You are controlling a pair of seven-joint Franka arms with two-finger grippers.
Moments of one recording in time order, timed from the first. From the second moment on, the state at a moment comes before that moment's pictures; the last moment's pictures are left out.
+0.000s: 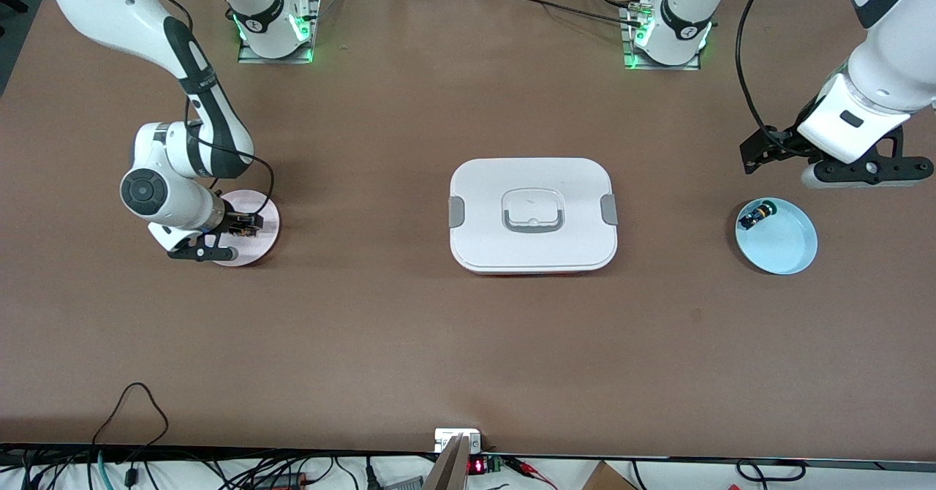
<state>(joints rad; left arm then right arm) -0.09 0.02 -0.04 -1.67 0.07 1.68 -0.17 0.13 0.44 -0.09 -2.04 -0.06 2.32 0.11</state>
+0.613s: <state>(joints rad) -0.09 0.03 -0.04 -1.67 0.07 1.63 -0.17 0.15 0.25 0.00 -1.94 0.10 2.02 0.04</state>
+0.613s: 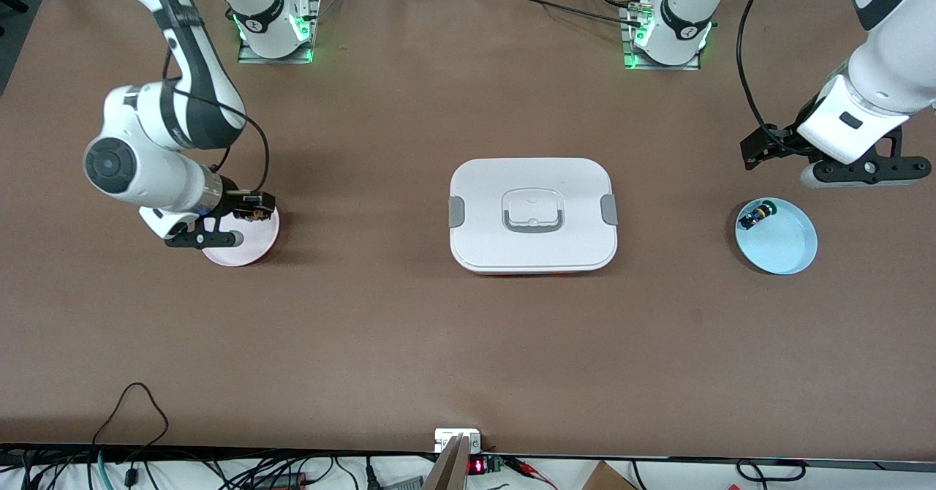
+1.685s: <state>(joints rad) -0.08 0.06 -0.04 -1.67 -0.40 1.47 -0.11 0.16 0.17 0.11 -1.76 1.04 1.81 -0.11</state>
